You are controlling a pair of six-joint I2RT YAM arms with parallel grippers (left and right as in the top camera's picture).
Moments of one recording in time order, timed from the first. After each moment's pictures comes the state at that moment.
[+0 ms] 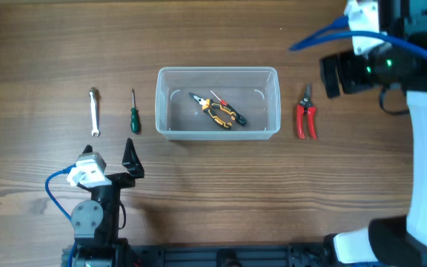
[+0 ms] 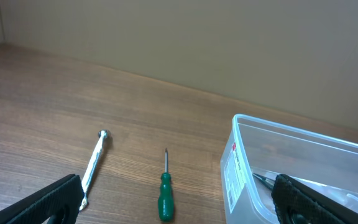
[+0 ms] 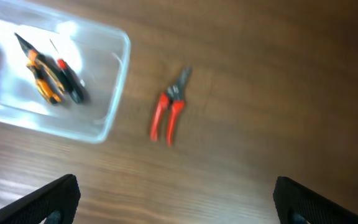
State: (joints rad) left arm -0.02 0.01 0.04 -0.13 -0.08 -0.25; right arm 0.09 1.61 2.08 -1.61 0.06 -0.18
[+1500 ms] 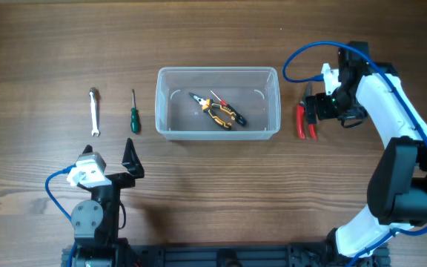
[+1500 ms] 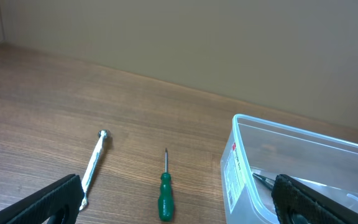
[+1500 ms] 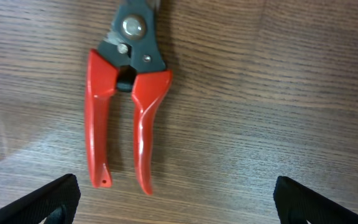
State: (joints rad) left arm -0.02 0.01 0.04 -0.13 -0.08 -0.25; right arm -0.06 1.84 1.31 -0.95 0.00 -0.18
